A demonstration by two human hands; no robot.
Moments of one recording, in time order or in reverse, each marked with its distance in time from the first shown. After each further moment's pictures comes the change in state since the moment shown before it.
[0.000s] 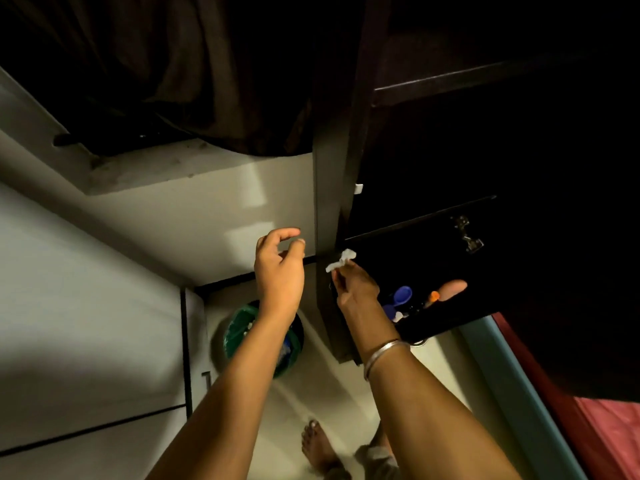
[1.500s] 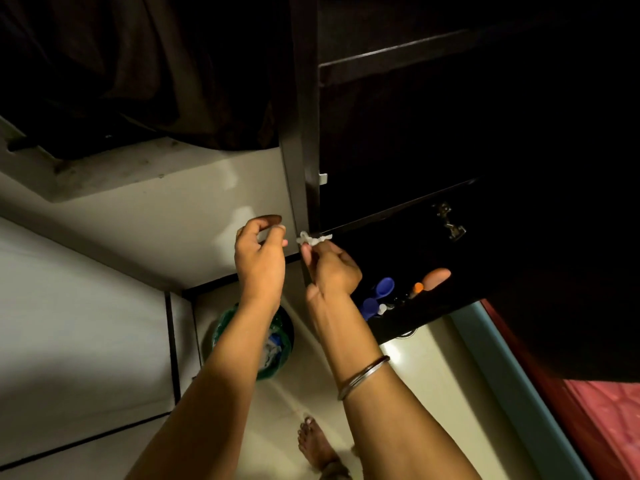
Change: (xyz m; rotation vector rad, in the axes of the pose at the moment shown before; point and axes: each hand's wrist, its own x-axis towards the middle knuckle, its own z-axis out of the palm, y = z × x) left_hand 0.003 0.013 0.019 -0.065 0.025 -0.050; right_hand -0.042 -0.013 0.019 0.212 0.016 -0.098
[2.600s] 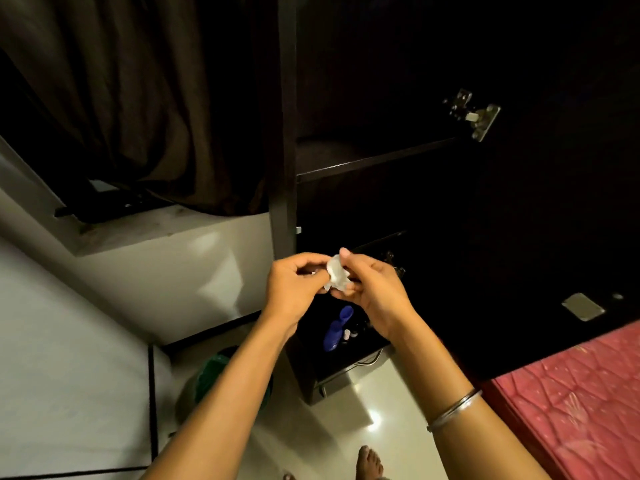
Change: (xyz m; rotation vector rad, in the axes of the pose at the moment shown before) left_hand -0.124 0.114 -0.014 -0.071 -0.475 0.117; right_hand -0.137 -0.159 -0.075 -0.683 -0.658 -0.322
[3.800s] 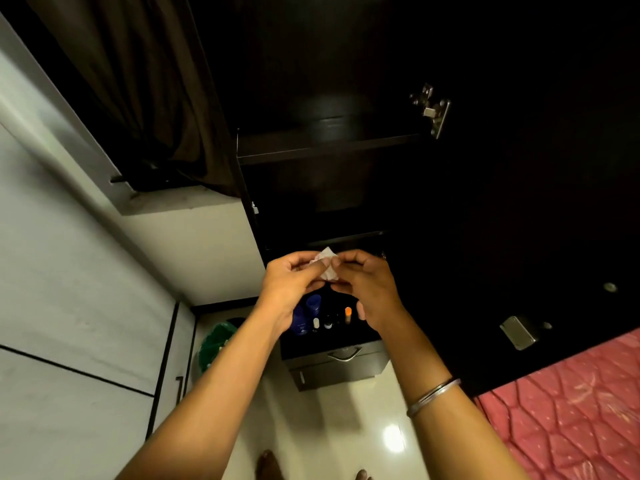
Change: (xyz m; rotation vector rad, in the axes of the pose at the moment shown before) left_hand -0.034 -0.008 0.153 -0.173 0.276 -0.179; right_hand 0.011 -0.018 -0.147 -0.070 -0.211 -0.012
